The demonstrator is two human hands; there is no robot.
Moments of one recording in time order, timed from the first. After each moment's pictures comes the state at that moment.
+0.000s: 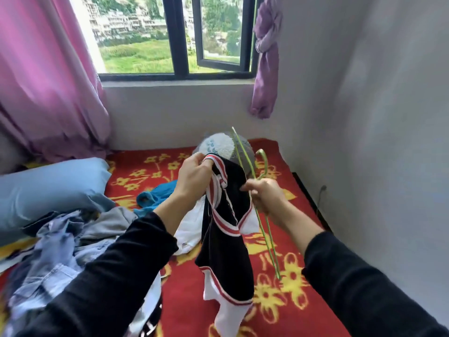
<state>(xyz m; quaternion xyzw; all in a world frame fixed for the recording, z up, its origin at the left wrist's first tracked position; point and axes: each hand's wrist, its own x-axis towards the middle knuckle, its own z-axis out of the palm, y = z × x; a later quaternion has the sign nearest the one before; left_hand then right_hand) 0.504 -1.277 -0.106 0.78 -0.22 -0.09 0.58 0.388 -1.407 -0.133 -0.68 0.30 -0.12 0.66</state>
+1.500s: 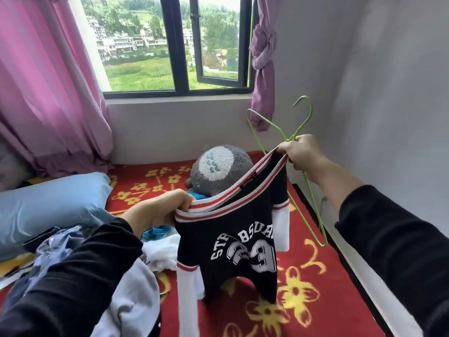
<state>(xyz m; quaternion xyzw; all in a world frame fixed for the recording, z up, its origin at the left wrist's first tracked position) 0.535 -1.230 -0.109 0.74 -0.19 -0.46 0.45 0.389 -1.495 -0.040 -0.76 0.34 -0.26 0.48</state>
